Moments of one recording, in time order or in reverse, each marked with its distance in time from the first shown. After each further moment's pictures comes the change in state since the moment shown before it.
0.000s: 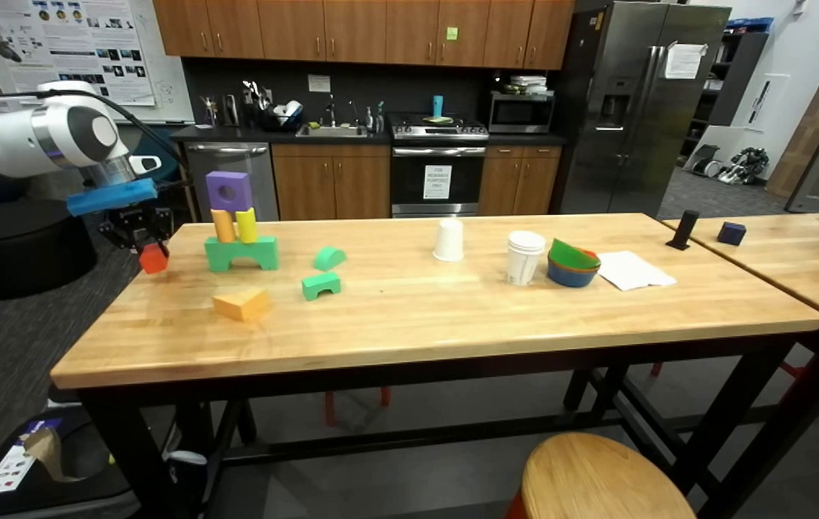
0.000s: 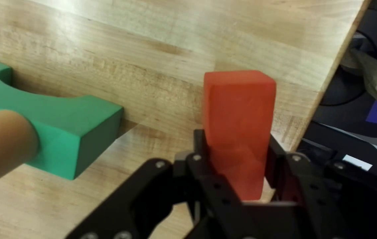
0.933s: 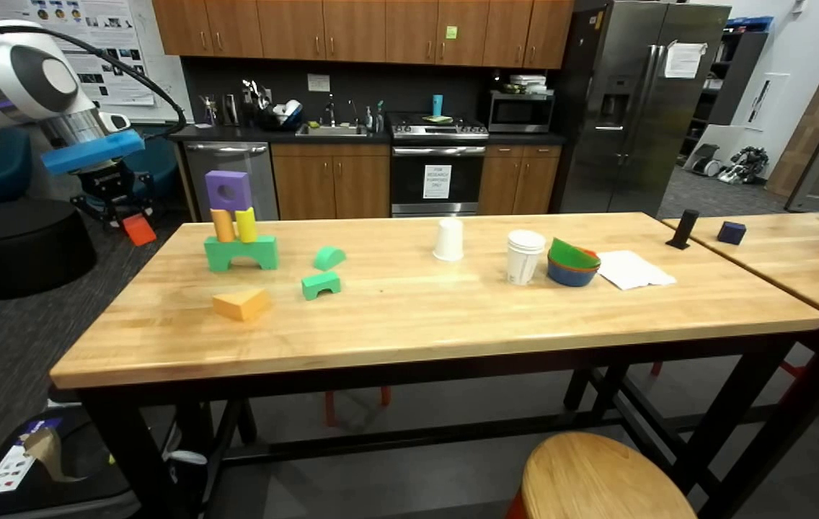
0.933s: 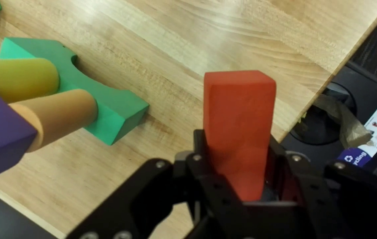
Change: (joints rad) arm -0.001 -0.212 0.010 -0.092 -0.028 -0.110 -0.262
